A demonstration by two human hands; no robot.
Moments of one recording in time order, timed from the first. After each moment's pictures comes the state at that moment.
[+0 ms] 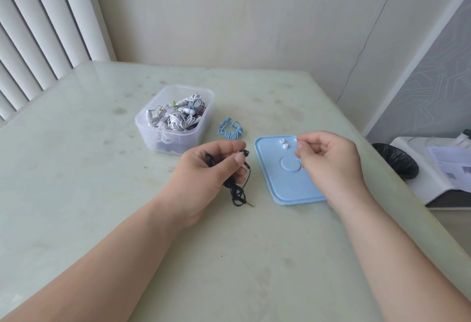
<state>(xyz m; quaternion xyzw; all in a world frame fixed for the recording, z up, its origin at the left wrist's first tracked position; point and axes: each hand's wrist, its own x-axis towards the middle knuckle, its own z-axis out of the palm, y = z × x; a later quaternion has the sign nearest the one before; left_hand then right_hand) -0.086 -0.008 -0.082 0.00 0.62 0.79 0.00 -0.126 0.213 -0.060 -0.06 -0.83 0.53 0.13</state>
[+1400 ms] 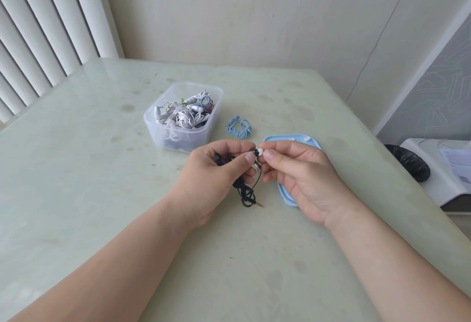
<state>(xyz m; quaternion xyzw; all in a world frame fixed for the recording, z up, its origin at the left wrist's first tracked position) -0.087 -0.008 -0.085 0.01 0.63 0.78 -0.01 -0.112 0.170 -0.064 0.08 -0.61 0.78 -0.12</state>
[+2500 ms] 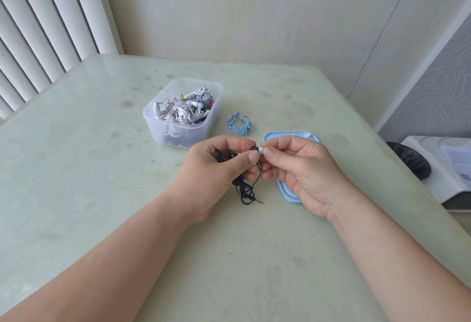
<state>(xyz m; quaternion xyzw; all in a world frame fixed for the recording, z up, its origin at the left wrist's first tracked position) -0.084 -0.006 -0.081 0.02 0.62 0.79 -0.01 -0.116 0.173 -0.067 0.08 -0.62 0.77 -0.13</state>
